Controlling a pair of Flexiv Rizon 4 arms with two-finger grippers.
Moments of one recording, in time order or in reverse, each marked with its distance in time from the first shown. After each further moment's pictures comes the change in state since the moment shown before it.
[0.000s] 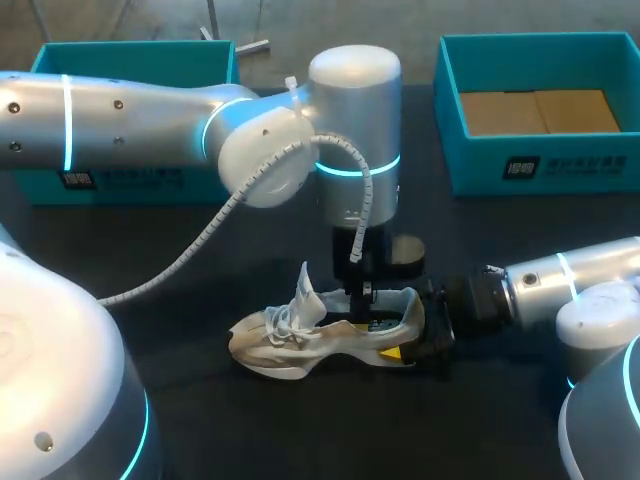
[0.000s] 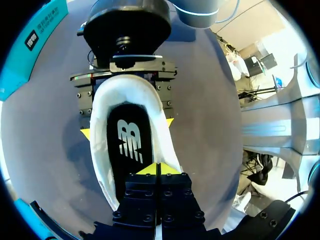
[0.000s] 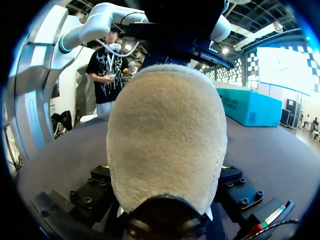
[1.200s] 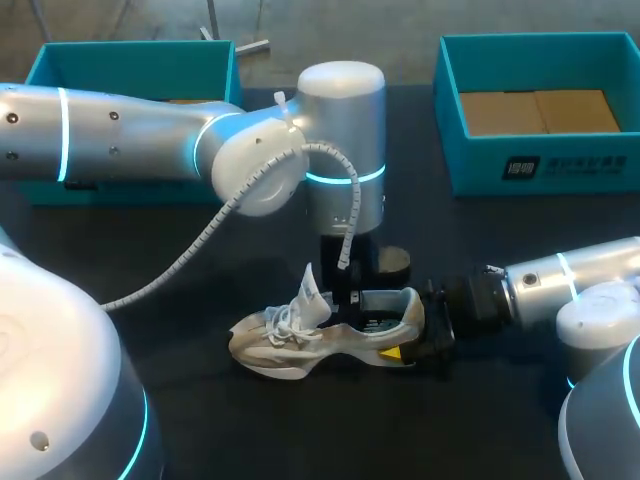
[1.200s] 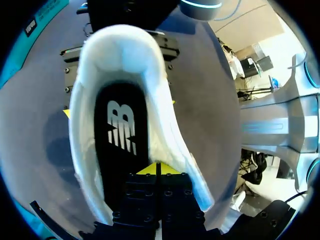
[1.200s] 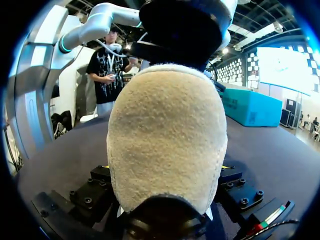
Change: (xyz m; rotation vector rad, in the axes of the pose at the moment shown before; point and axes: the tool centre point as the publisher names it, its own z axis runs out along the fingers) left arm 0.005 0.019 0.023 -0.016 0.065 -0.012; right arm 0.000 0.000 0.000 0.000 0.000 0.000
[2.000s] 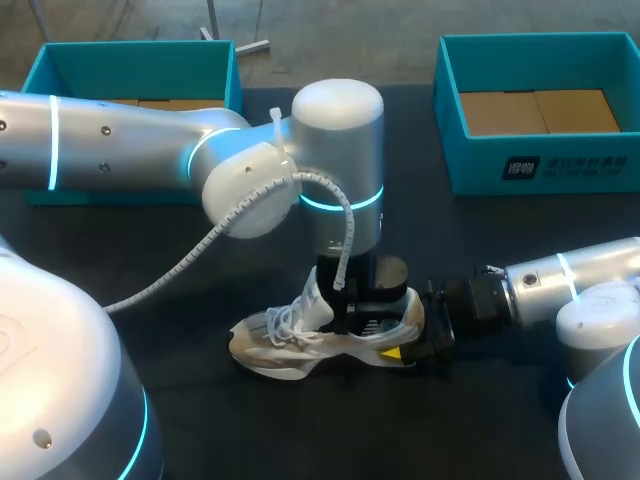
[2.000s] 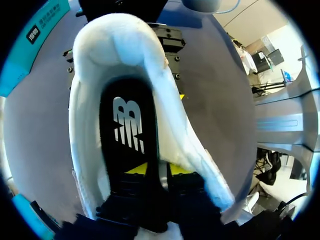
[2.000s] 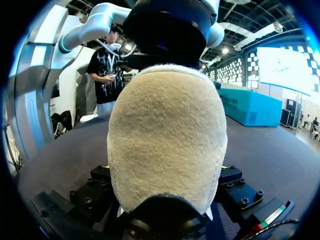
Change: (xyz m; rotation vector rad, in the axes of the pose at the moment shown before) left arm -0.012 0.002 0.007 -0.003 -0.153 0.018; right arm 0.000 0.000 0.000 0.000 0.000 0.000
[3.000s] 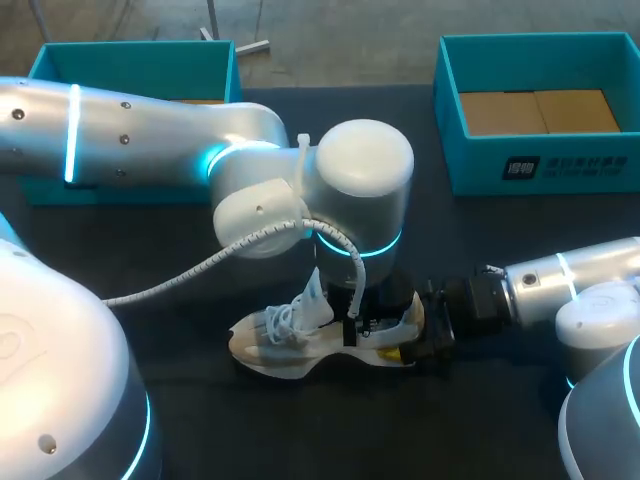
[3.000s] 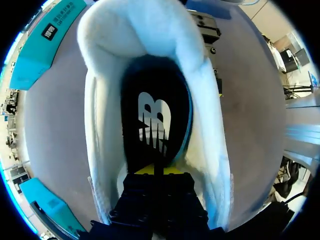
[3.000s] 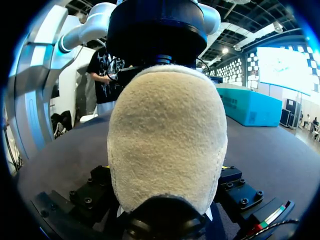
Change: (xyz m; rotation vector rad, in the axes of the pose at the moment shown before) left arm -0.029 0.003 0.007 -0.074 -0.262 -0.077; right arm -0.001 -0.001 0.000 0.000 -0.001 0.001
